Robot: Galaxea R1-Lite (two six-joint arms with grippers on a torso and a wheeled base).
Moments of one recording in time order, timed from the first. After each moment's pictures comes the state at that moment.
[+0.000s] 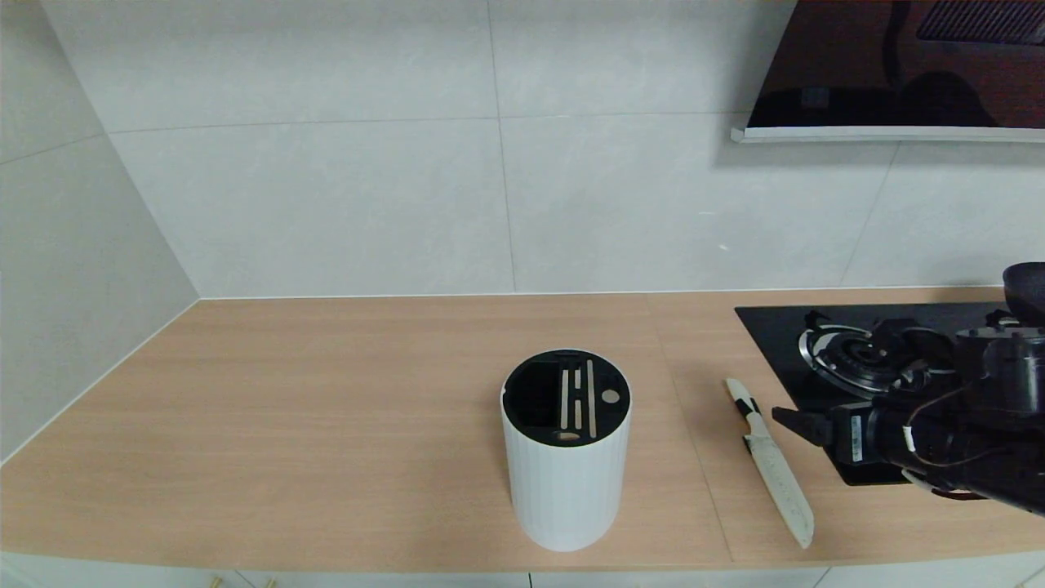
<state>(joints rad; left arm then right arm) 0.00 0.00 0.00 0.00 -0.01 0.00 0.19 1.65 -0.46 -0.72 0.06 0.05</state>
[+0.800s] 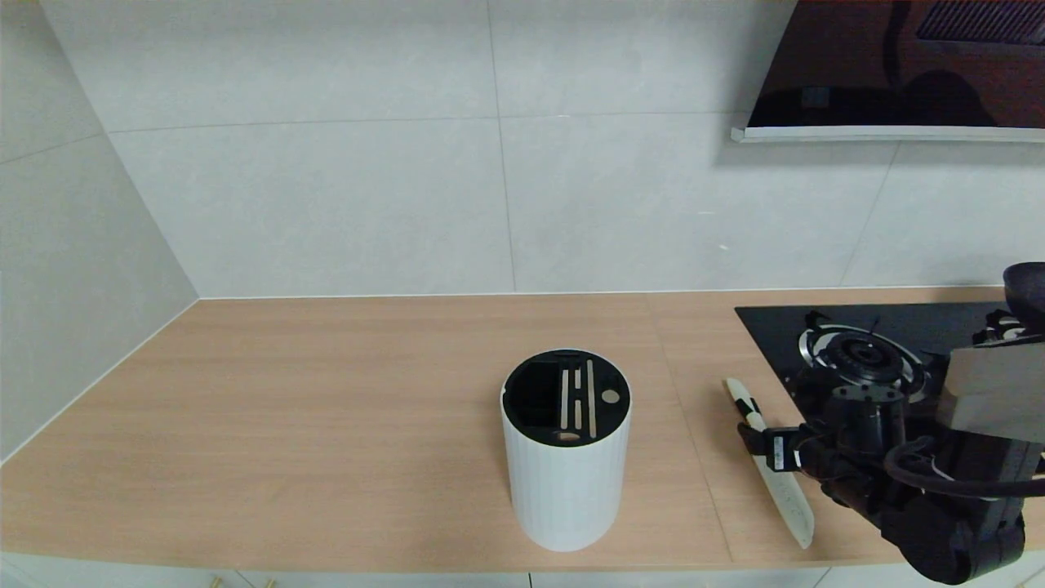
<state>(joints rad) 0.00 0.00 0.00 0.00 -0.01 0.00 0.21 2.25 -0.47 -1.34 -0.19 0.05</state>
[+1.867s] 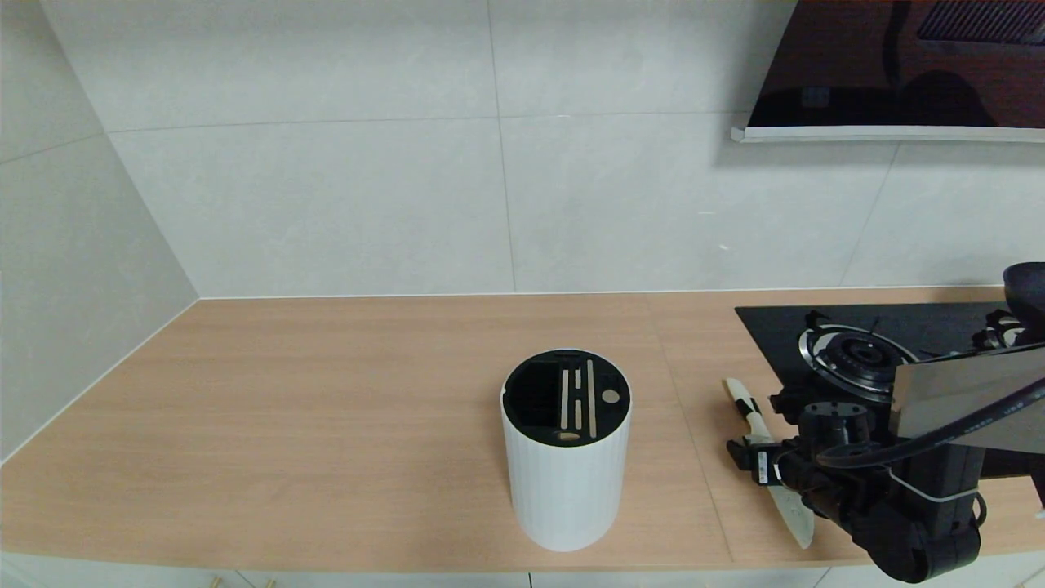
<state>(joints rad) 0.00 0.00 0.00 0.00 -0.01 0.00 0.21 2.39 -0.55 -1.34 -0.19 0.08</state>
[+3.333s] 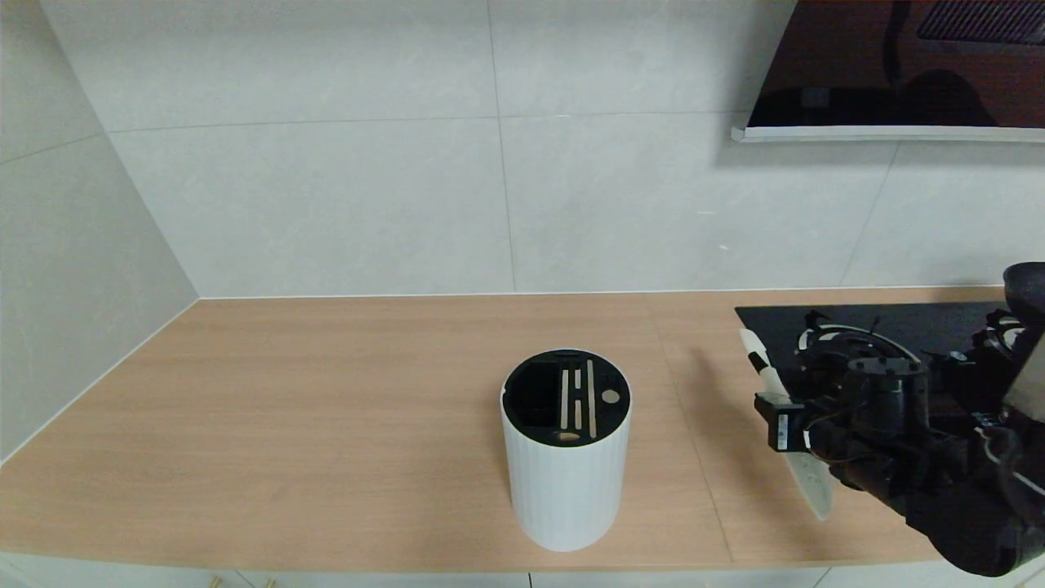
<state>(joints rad) 0.00 0.00 0.00 -0.03 0.00 0.00 0.27 2.01 -0.47 -1.15 -0.20 0.09</state>
